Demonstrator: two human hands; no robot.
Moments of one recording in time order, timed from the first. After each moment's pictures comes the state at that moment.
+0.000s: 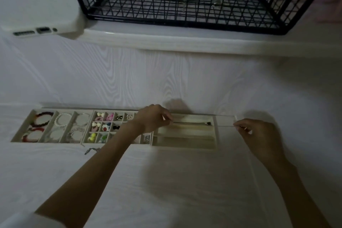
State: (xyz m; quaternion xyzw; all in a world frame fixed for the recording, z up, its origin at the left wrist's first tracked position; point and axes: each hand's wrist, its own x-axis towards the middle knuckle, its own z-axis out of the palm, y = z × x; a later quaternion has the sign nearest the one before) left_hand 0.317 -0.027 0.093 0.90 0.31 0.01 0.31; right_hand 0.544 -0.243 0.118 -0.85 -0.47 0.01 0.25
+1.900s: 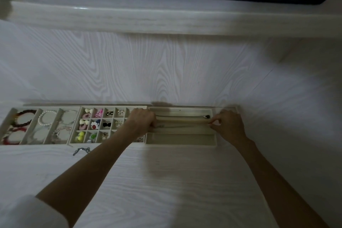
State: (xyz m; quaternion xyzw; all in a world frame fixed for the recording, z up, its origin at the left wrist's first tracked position) left_hand 0.332 -0.015 0.042 0.93 0.32 -0.18 0.02; right_hand 0.565 -0.176 0.024 -0.85 -0.50 0.12 0.14
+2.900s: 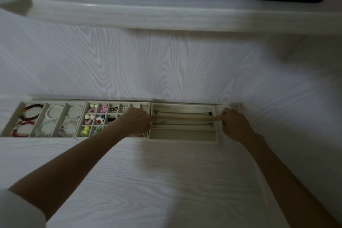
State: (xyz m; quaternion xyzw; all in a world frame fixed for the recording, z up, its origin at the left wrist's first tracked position) left_hand 0.301 -0.016 0.059 0.95 0.21 -0.25 -0.03; right_hand 0.565 -0.185 0.038 -0.81 -0.57 0.14 -0.02
